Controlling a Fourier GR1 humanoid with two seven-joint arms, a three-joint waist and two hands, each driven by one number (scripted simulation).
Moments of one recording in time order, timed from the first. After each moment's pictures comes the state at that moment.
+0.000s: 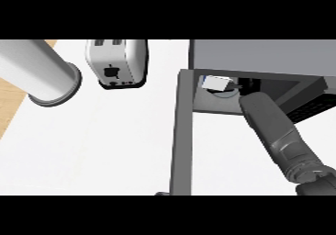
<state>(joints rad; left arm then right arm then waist) 0.46 0.10 0.45 -1.96 0.37 -0.52 -0.24 -1.01 -0.16 -0.06 -0.14 0.13 -0.71 -0.76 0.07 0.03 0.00</state>
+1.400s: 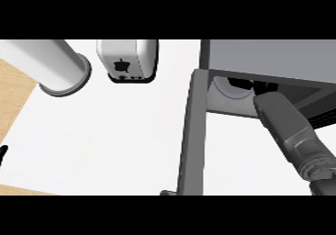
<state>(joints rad) 0.35 0.11 0.41 -1.87 0.30 -0.50 -0.23 -1.03 -0.23 -0.09 -0.05 0.15 -0.80 -0.68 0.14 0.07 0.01</state>
